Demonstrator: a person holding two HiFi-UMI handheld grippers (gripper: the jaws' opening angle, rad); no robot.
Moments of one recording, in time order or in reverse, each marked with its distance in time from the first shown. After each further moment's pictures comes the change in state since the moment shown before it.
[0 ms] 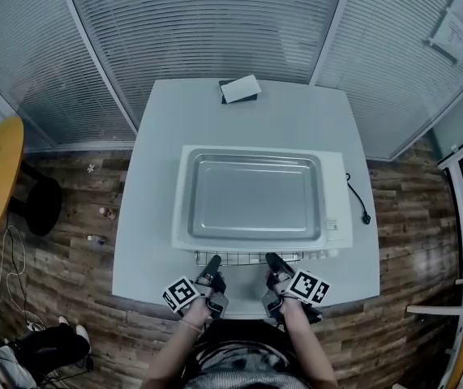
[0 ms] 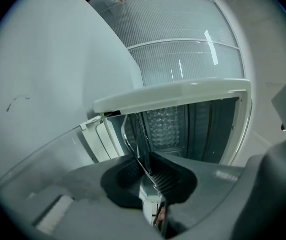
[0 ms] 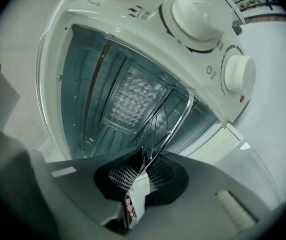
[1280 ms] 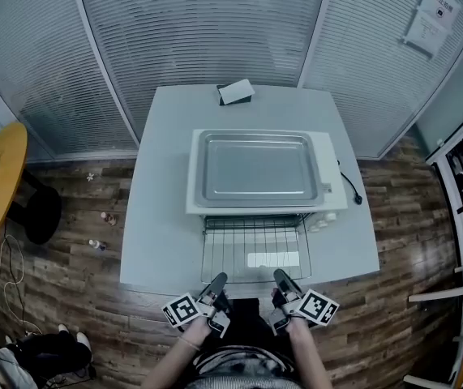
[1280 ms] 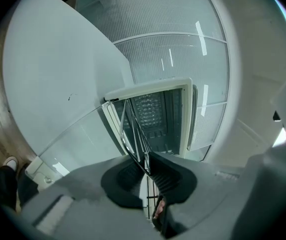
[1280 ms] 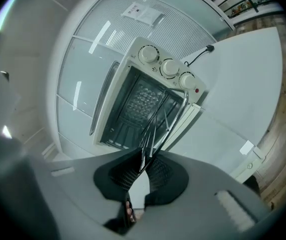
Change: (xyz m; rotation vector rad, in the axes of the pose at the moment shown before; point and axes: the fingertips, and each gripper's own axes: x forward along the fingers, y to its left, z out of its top) left arm -0.113 -0.028 -0.063 0.079 0.146 -0.103; right arm -0.116 0.026 -0.084 0.066 -0.128 0.009
